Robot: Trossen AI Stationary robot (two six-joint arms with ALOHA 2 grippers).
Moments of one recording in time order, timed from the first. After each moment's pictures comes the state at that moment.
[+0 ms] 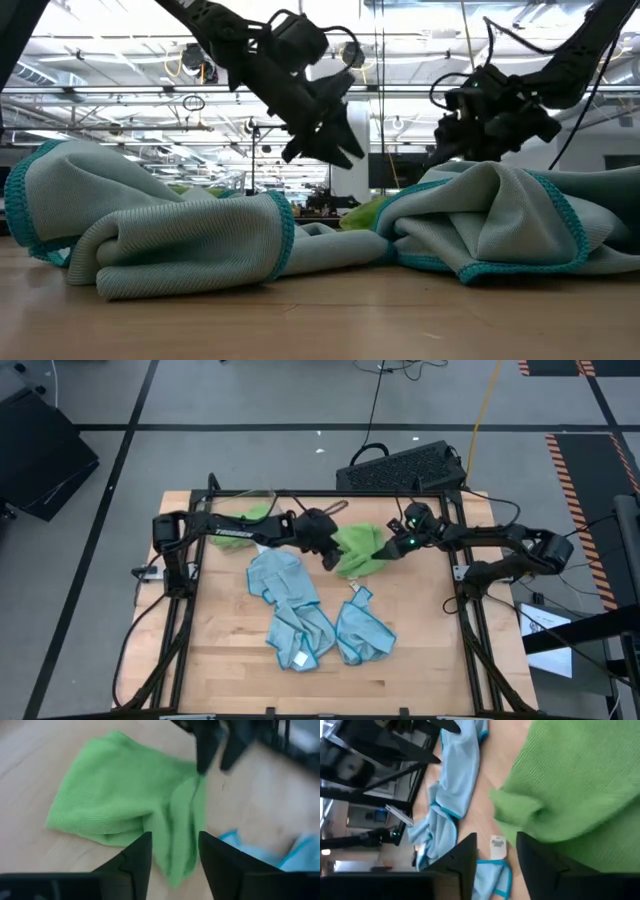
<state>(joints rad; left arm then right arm) 0.25 1.85 1.23 -0.07 0.13 -0.36 -0.67 1.31 0.38 0.26 -0.79 0.66</state>
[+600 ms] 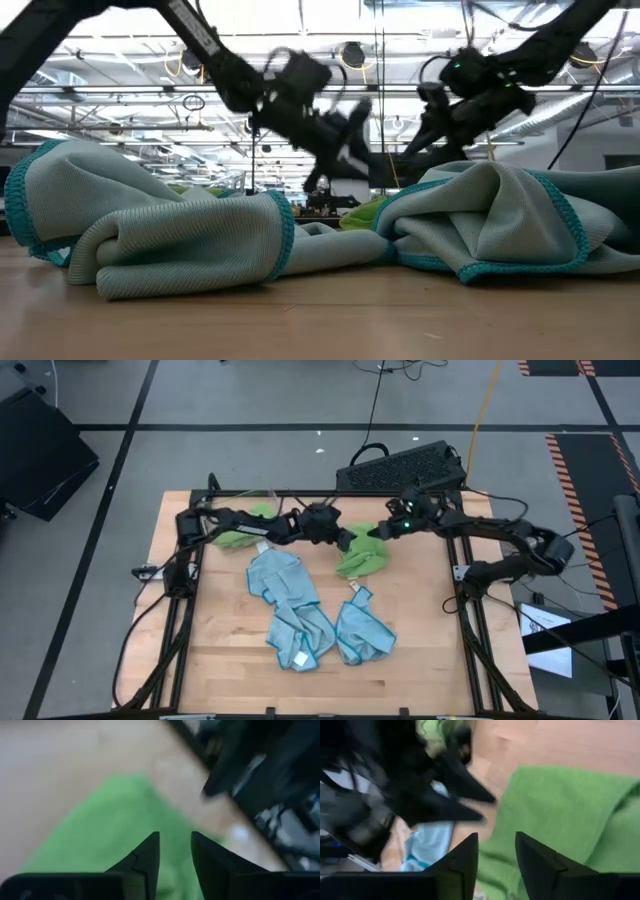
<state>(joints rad) 0.33 2.05 1.24 0.34 0.16 -0.67 -0.71 1.32 0.59 0.05 -0.55 0.64</state>
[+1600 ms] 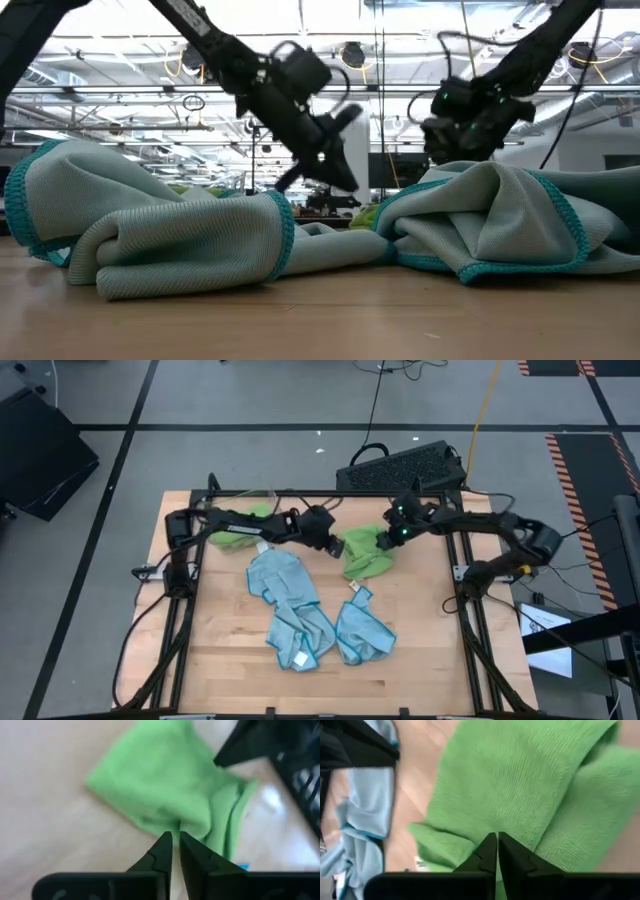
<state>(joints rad) 0.31 1.95 1.23 -0.01 0.14 -0.68 -0.71 1.42 0.62 -0.21 -0.49 0.46</state>
